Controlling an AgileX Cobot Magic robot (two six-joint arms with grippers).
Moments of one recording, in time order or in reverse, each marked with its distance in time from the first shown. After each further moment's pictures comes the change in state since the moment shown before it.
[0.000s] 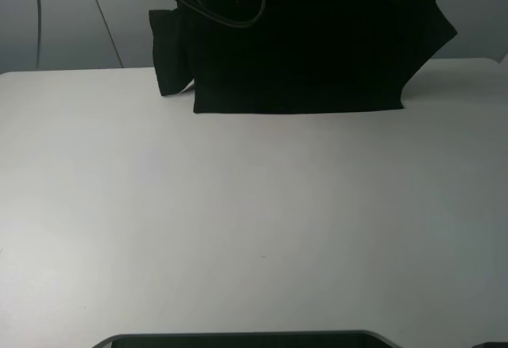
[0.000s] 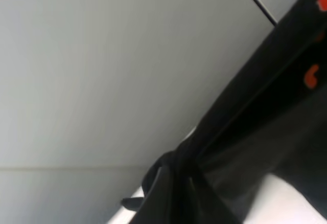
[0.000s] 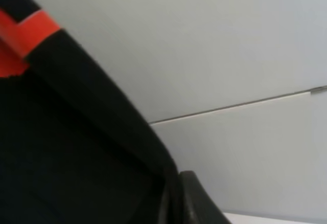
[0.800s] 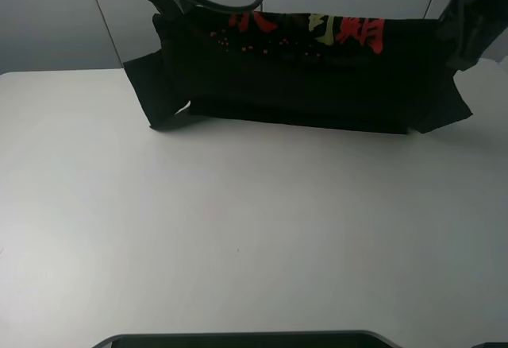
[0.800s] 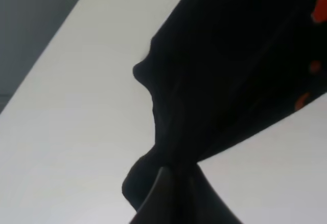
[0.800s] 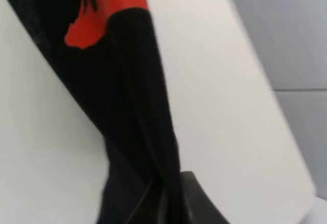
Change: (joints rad) left arm 0.000 -0.135 0.020 -0.425 0.378 0.272; right arm 0.000 -0.376 0.318 0.685 0.263 -0.787
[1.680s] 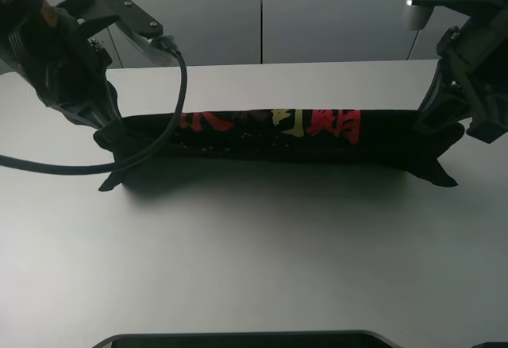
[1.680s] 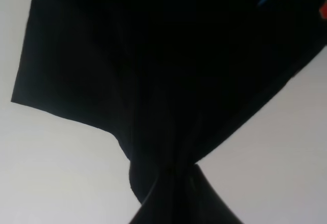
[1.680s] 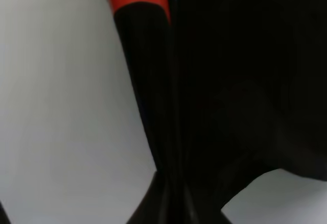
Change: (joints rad) left arm 0.000 -0.439 0.804 -0.098 -0.224 -0.081; right arm 0.000 -0.019 0.104 0.362 0.347 -0.207
